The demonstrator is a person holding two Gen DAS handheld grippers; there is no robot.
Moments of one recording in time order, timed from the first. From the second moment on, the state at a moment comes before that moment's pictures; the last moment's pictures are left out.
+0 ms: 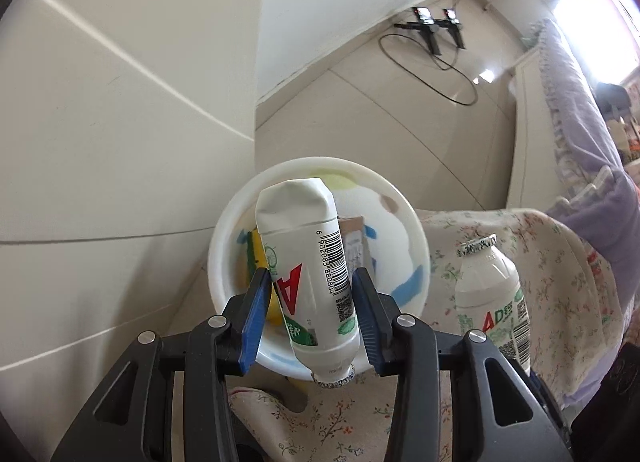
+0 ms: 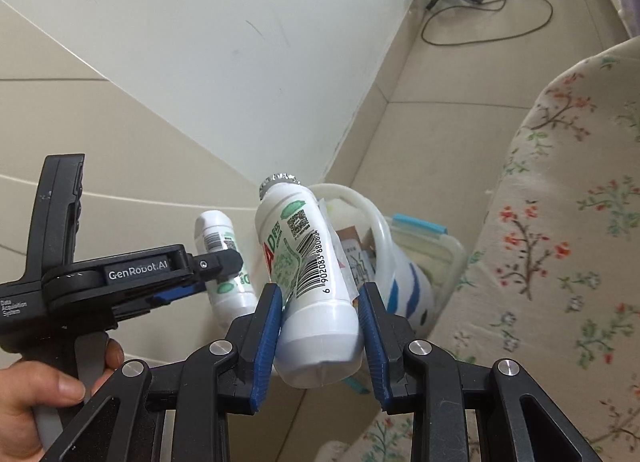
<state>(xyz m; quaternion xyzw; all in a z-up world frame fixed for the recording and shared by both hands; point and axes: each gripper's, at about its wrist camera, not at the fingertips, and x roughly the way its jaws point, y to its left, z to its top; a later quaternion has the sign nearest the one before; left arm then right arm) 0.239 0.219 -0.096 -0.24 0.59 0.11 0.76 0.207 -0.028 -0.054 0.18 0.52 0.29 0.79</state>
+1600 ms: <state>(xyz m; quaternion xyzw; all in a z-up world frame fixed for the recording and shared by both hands) 0.074 0.059 0.016 -0.05 0.50 -0.04 0.86 -0.019 -0.219 0.062 0.13 0.39 0.15 0.90</state>
